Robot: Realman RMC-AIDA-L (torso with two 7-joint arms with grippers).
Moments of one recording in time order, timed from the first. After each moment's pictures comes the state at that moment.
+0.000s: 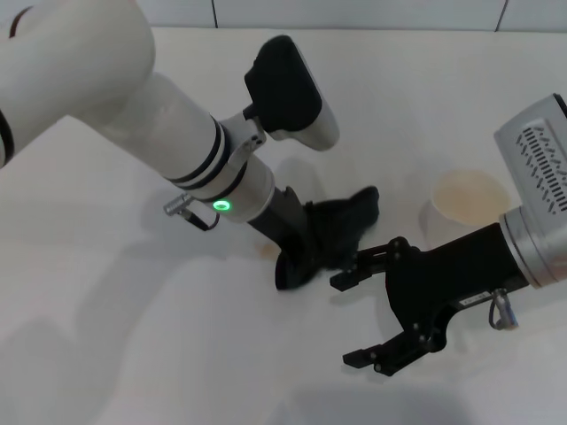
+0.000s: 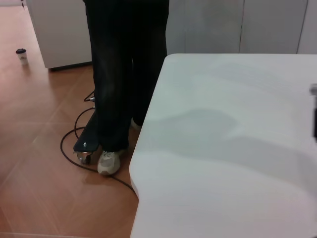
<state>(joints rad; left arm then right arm) -0.93 -2.09 1.77 0.69 2.11 1.07 -2.11 0.40 2.01 -1.52 -1.25 -1.87 -1.51 1.59</state>
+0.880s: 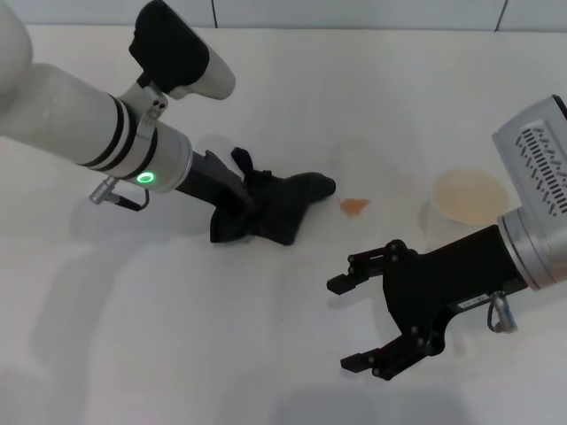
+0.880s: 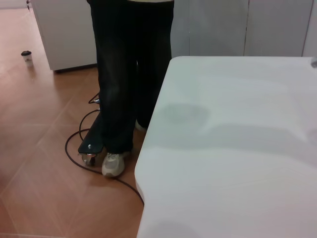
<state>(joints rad) -0.77 -2.08 1.44 0.80 2.31 1.09 -2.16 0.40 2.01 -1.53 -1.26 -1.86 -1.52 1.59</state>
